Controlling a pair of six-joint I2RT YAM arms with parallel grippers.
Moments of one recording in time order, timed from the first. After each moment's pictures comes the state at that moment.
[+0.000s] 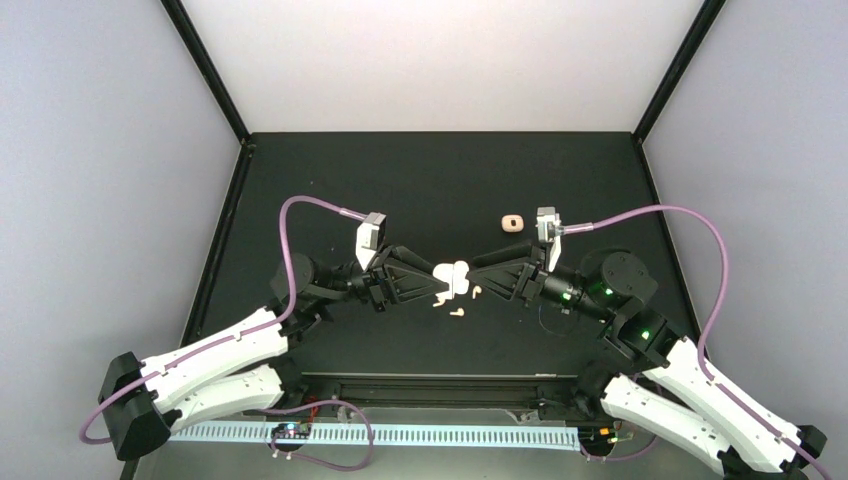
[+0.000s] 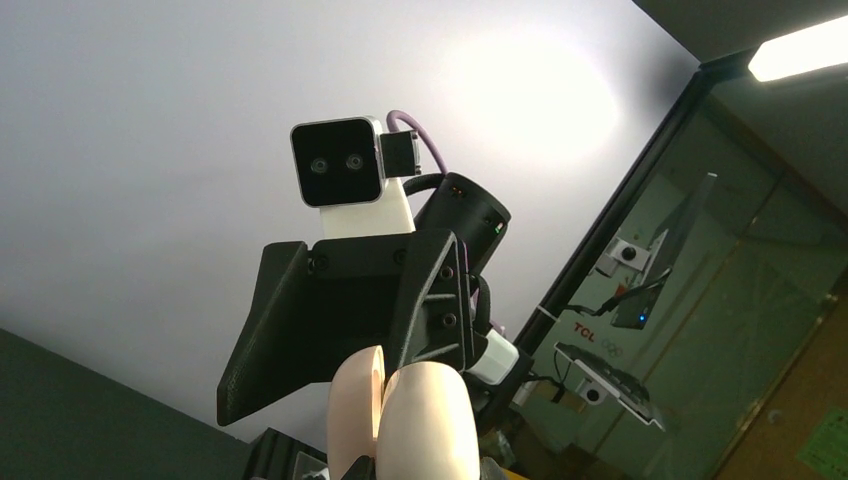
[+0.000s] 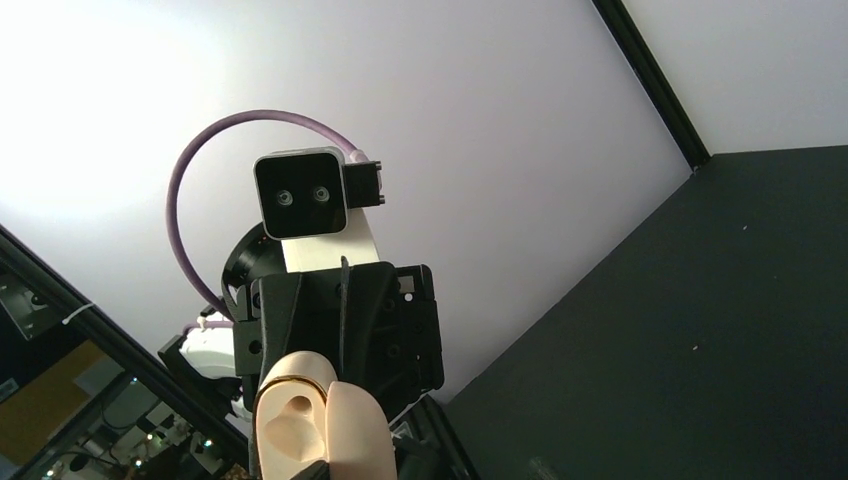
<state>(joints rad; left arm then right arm) -0.91 0.91 0.62 0.73 0.59 -0.88 0.84 0.62 0.77 -0.04 -0.36 0.73</state>
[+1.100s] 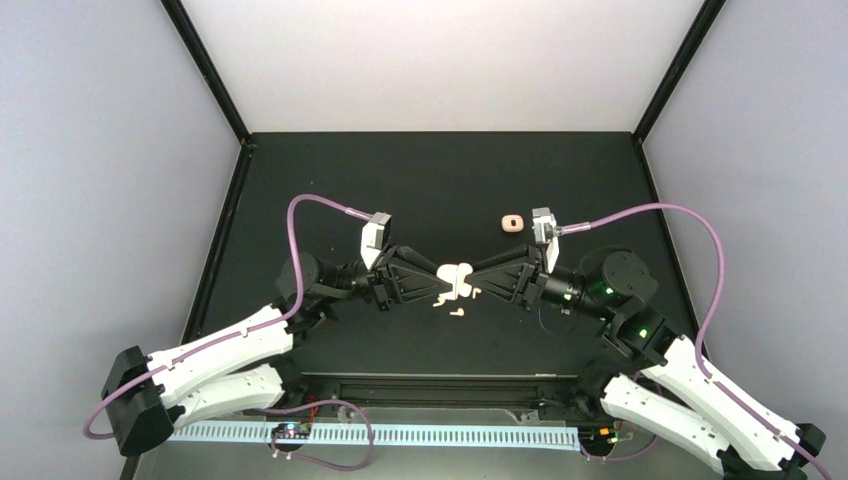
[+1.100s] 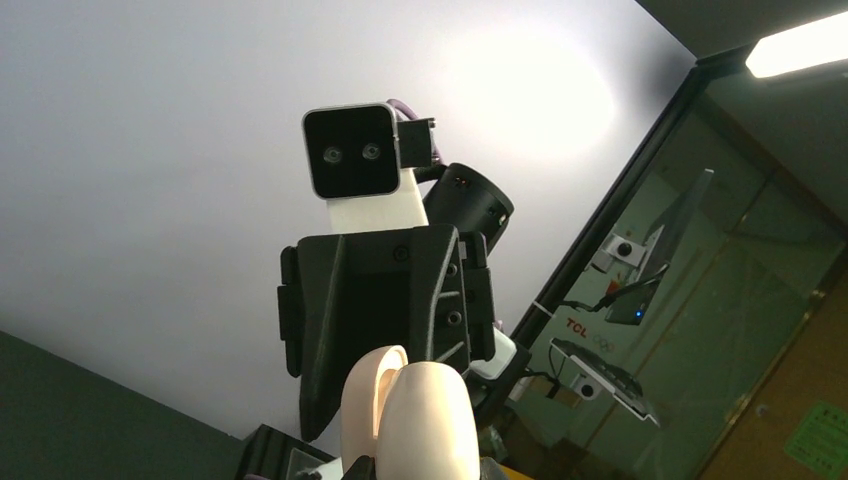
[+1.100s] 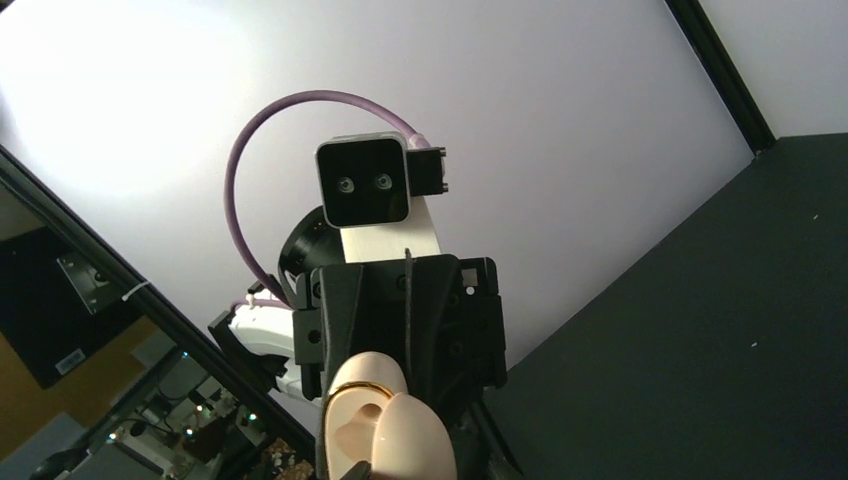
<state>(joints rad) -0.91 0.95 0.62 0.78 0.61 -0.89 0.84 0.64 0.77 0.00 -0.44 0.76</state>
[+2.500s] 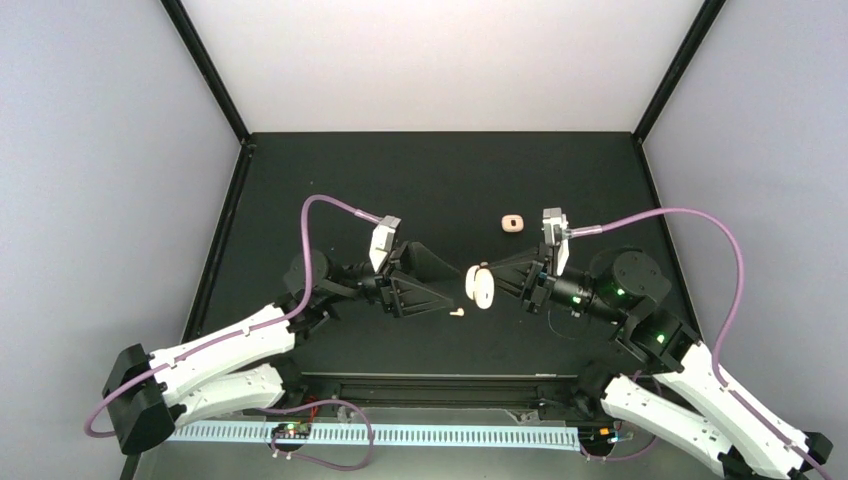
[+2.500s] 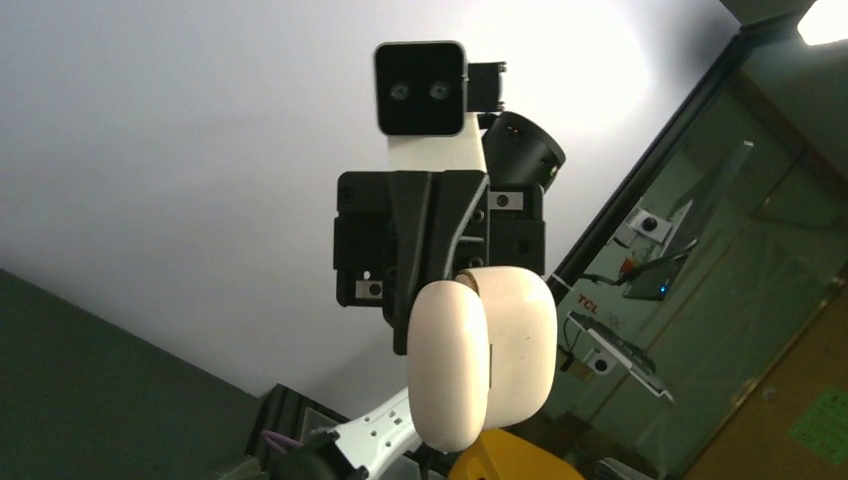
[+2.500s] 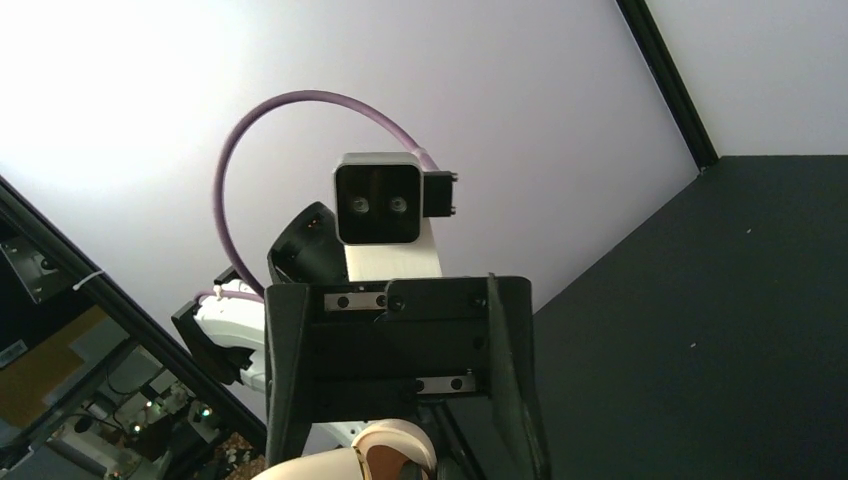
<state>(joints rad) -0.91 0.97 0.62 0.71 0.63 -0.87 0.83 0.61 0.84 -0.15 -0.39 0.68</state>
